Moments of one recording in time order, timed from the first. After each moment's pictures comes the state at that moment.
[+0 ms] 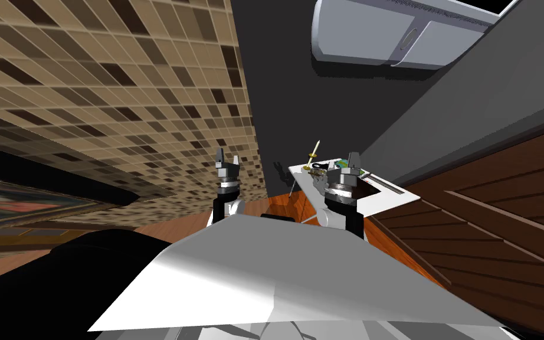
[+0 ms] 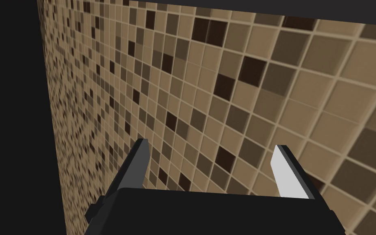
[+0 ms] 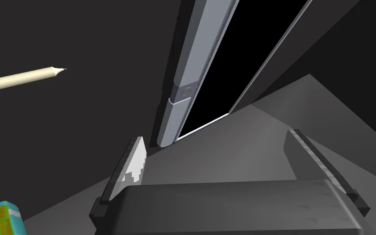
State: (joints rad) left arm 0.48 0.00 -0.04 -2.37 0.08 -0.43 -0.05; right arm 0.47 0.04 0.07 -2.34 -0.05 -0.35 0.14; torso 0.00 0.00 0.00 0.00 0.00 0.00
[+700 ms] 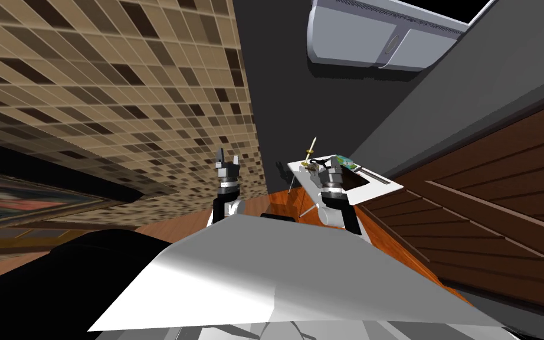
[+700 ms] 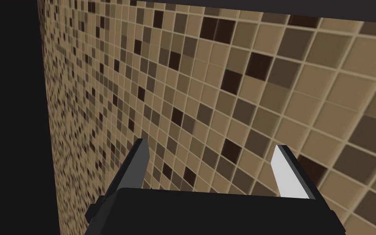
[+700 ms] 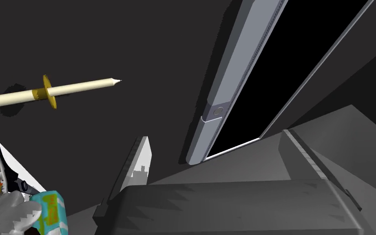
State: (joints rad) left arm 0.48 0.00 -0.04 -2.37 0.08 -0.43 -0.05; right arm 0.39 -0.12 0.06 -2.23 -0.09 -0.25 0.06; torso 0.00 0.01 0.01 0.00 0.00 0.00
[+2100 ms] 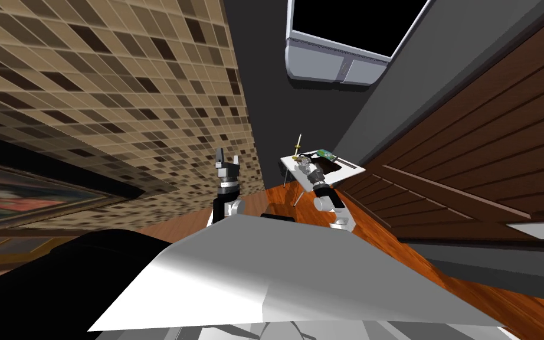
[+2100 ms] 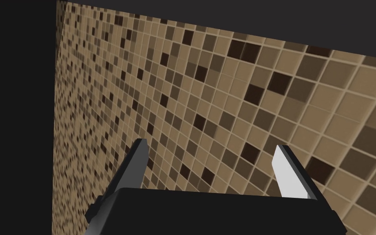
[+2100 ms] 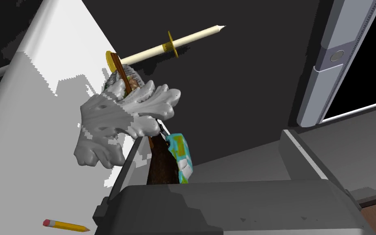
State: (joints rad) left arm 0.48 0.00 -0.04 -2.37 0.08 -0.43 -0.05; right arm 0.17 -0.19 0.04 -1.95 -0.22 0.08 -0.22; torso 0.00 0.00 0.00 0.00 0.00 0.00
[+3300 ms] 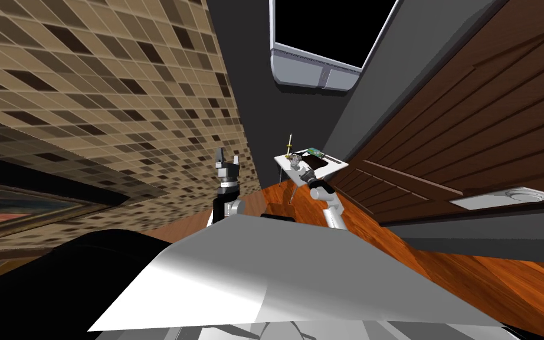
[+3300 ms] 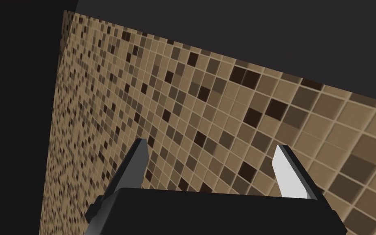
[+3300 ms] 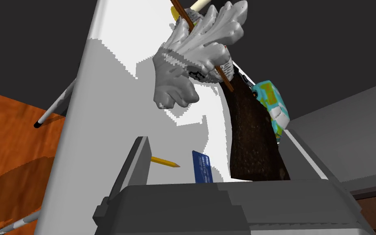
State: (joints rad) left arm 0.48 0.00 -0.04 -2.37 0.08 -0.43 -0.05; right arm -0.04 -0.17 0.00 -1.73 -0.35 0.40 -0.45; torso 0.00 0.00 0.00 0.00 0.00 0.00
